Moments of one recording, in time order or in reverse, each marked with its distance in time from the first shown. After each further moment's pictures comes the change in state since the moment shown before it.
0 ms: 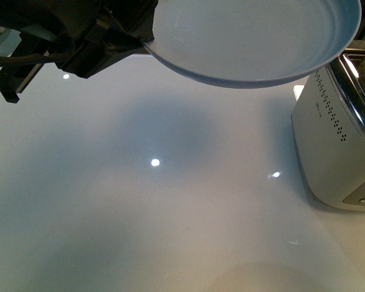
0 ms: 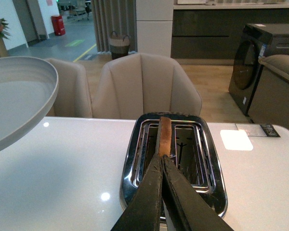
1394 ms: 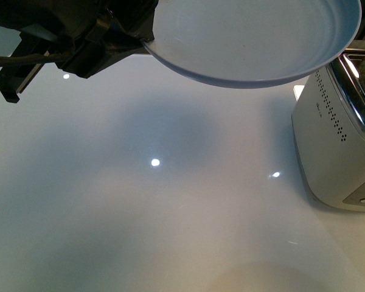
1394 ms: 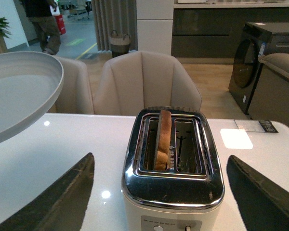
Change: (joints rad) left arm 0.000 0.000 0.000 0.000 0.000 0.000; right arm 0.000 -0.268 0.000 -0.273 0.000 0.000
